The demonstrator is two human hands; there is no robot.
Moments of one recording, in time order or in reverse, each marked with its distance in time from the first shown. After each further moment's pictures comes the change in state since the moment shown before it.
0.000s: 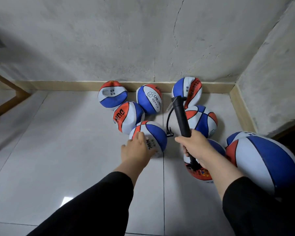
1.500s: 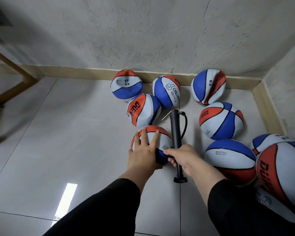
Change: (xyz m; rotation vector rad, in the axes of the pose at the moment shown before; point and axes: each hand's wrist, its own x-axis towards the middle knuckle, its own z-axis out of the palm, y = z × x) left_hand 0.006 -0.064 0.036 0.051 -0.009 0.162; right_hand 0.024 0.018 0.124 0.117 -0.073 0.333
